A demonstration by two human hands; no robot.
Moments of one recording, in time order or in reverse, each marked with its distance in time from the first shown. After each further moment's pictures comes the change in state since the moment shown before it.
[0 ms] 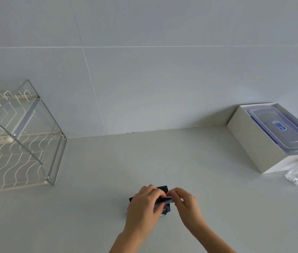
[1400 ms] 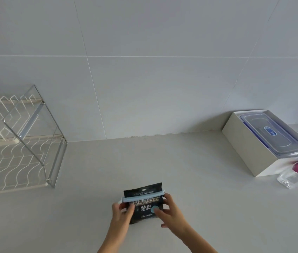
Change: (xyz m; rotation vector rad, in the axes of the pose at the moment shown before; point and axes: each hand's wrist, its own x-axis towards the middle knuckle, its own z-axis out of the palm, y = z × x) left_hand -0.039 -0.053 0.001 -0.804 0.046 -0.788; right_hand -0.017 0.002 0.021 0.091 -0.274 0.201
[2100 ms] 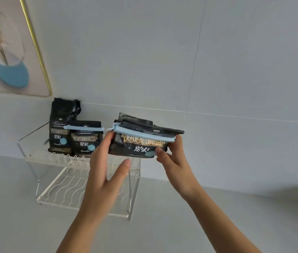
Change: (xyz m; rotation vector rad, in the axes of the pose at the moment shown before) left_hand -0.087 0.230 -0.272 0.084 0.442 0.965; right_hand 0.023 -0.355 0.168 0.153 -0.142 -0.851
